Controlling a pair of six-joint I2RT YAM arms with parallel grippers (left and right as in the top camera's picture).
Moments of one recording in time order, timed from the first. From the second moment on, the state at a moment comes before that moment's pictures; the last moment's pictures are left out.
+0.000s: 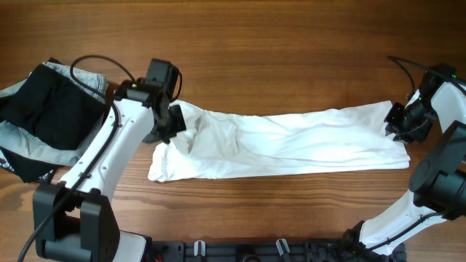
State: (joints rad) left arm -0.25 1.61 1.17 -1.05 -0.06 -0.52; right arm -0.47 1.94 1.33 -1.02 0.02 0.16
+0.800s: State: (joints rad) left arm -0.25 1.61 0.98 -0.95 -0.21 -0.57; right arm -0.47 1.94 1.34 -1.03 0.02 0.14
